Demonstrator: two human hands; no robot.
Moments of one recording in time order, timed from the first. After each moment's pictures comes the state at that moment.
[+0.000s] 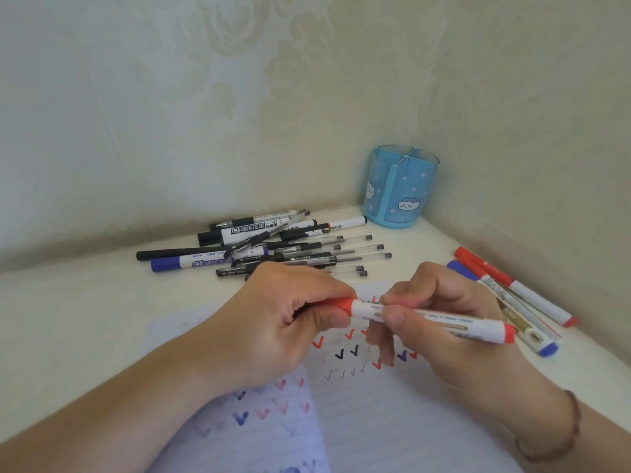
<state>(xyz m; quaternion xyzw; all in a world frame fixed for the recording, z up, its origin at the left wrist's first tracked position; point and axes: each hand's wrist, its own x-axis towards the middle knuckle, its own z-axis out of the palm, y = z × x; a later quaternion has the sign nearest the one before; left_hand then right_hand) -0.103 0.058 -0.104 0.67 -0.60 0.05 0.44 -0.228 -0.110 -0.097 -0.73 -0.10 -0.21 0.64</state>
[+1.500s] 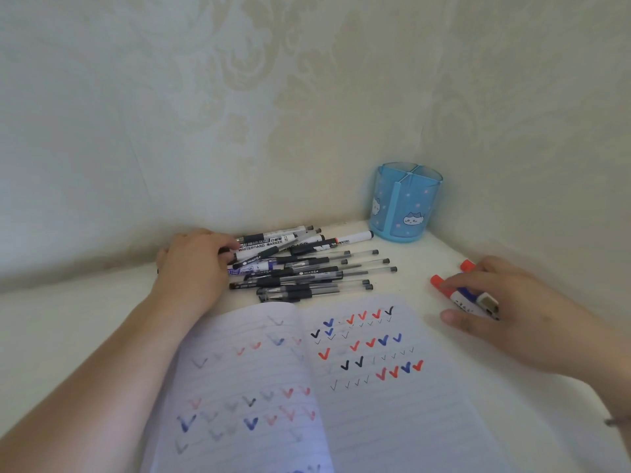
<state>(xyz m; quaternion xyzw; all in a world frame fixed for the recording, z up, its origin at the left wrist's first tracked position) -0.001 0.094 -0.120 0.95 -0.17 0.14 0.21 -0.235 -0.207 -0.081 -0.98 0.13 -0.04 0.12</state>
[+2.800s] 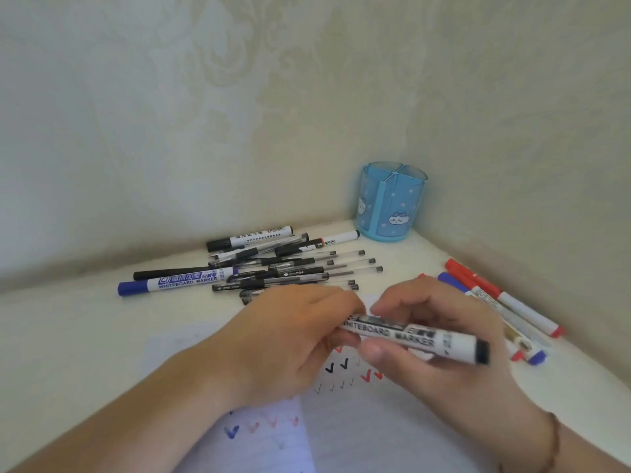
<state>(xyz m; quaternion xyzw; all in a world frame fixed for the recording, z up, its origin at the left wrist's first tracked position) -0.113 0.048 -0.095 0.71 -0.65 0.11 0.27 -0.237 -0.104 -0.087 -0.78 -0.11 -0.32 0.52</state>
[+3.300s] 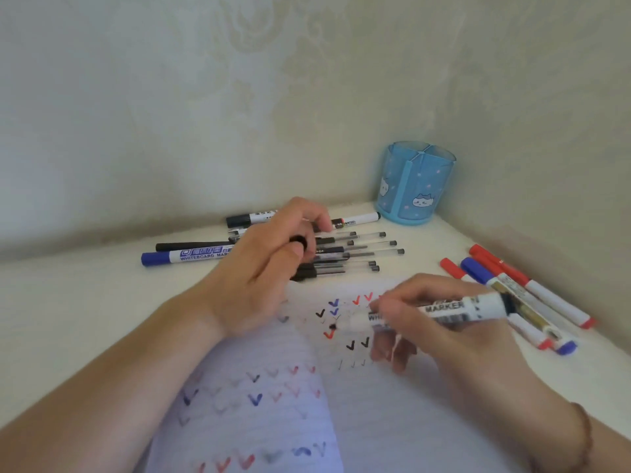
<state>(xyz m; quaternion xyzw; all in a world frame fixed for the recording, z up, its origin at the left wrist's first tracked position) -0.078 0.069 -0.095 0.69 -0.53 0.01 0.49 -0.235 -0.093 -0.086 -0.75 0.02 -0.17 0.63</state>
